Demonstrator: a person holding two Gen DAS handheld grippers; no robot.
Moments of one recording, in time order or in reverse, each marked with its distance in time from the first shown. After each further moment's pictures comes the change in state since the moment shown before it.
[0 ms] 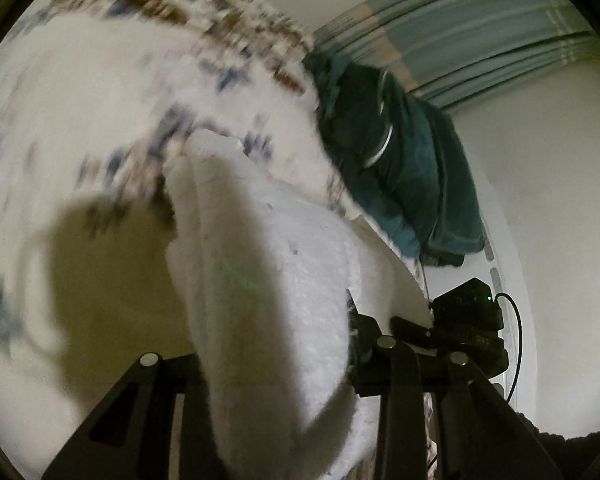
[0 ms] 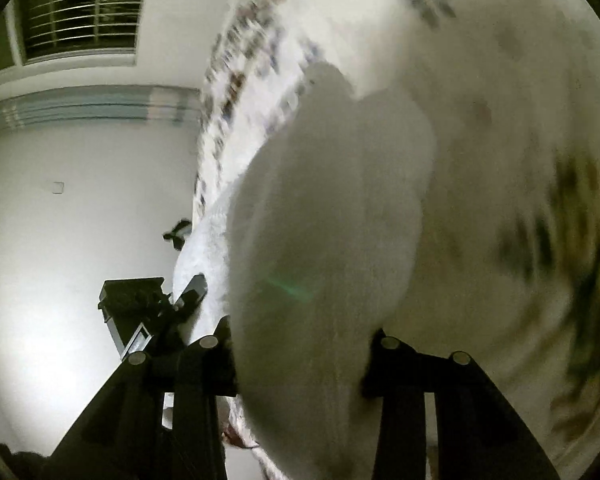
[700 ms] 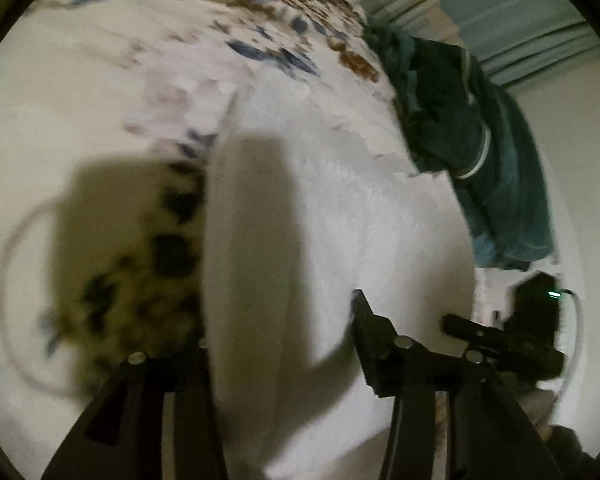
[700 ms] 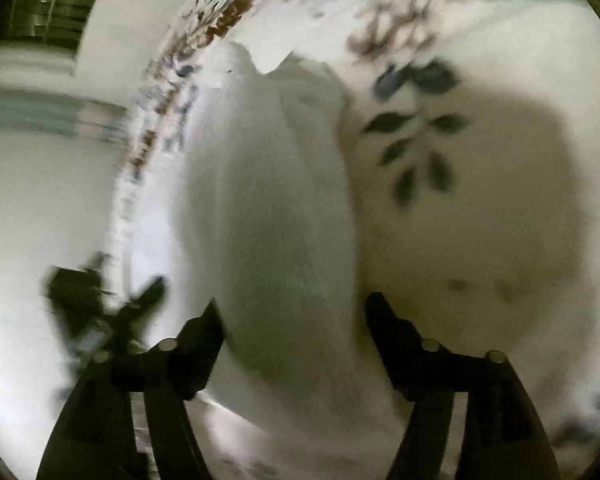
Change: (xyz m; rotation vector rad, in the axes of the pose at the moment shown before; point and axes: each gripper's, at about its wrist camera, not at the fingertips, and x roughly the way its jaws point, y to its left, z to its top) left arm 0.094 0.057 0.071 0.017 0.115 0.259; right arm 0.046 -0.020 0.114 -0.093 -0.068 -0.462
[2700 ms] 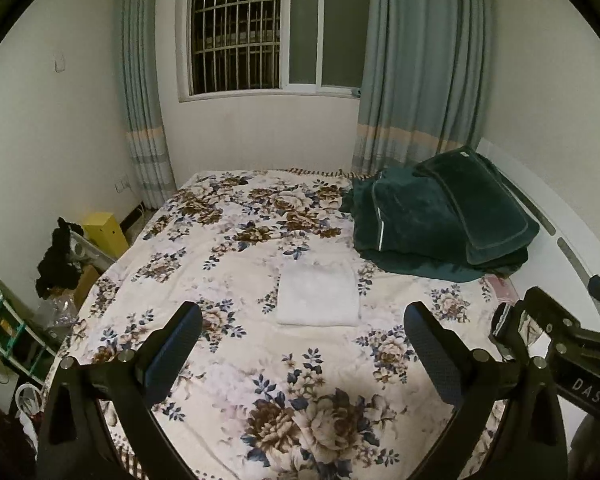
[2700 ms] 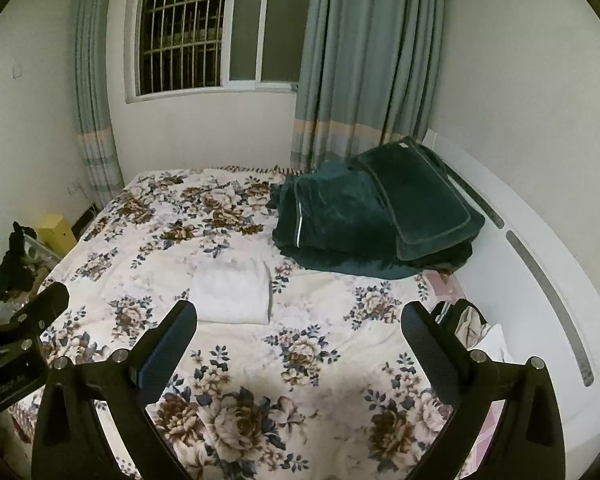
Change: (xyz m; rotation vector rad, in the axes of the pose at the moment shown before) left arm -0.493 -0.384 -0.302 0.302 -0.558 0.517; right arm -0.687 0.299 -0.472 -0.384 -0.701 -0.521
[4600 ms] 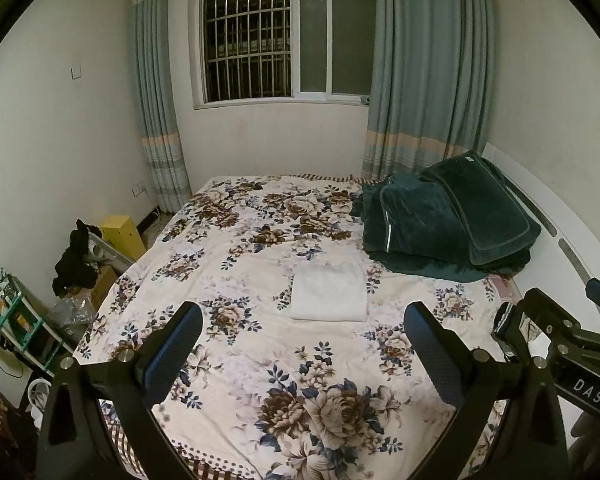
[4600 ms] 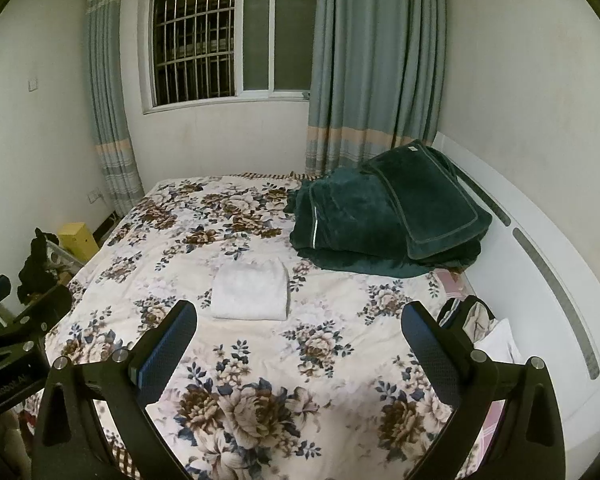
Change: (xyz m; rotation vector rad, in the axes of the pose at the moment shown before) left arm -0.048 -0.004 -0.002 -0.005 -0.014 0.046; right arm -0.048 0.001 -0.006 0.008 -0.004 0.064
